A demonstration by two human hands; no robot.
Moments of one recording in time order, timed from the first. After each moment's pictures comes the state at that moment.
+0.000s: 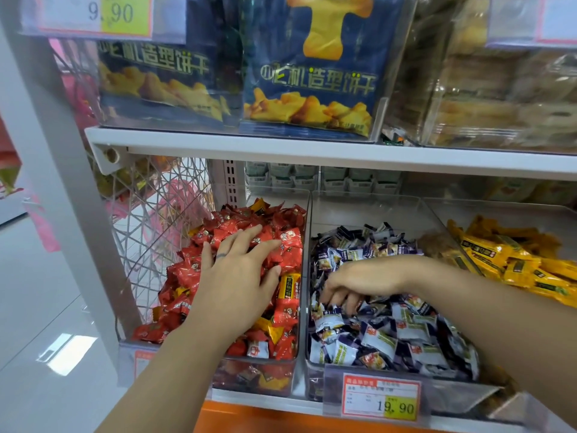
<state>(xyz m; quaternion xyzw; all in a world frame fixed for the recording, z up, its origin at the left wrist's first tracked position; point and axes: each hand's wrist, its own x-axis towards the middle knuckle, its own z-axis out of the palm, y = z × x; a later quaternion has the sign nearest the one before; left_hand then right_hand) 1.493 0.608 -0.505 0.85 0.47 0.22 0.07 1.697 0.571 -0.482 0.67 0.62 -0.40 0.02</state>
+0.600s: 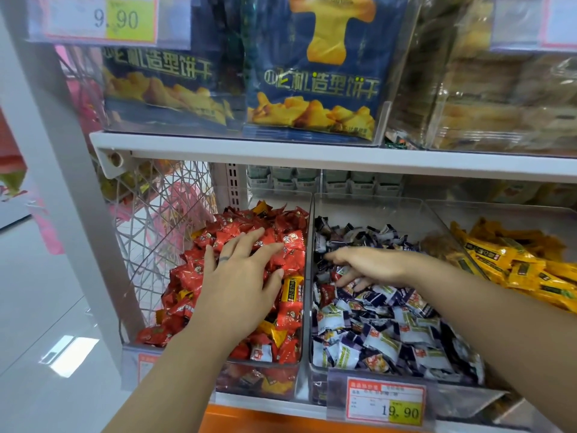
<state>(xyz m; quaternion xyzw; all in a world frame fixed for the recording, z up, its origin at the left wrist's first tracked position) 1.493 0.607 -0.503 0.85 0.47 0.22 0.07 1.723 0.593 -0.501 0.70 0.57 -0.42 -0.11</state>
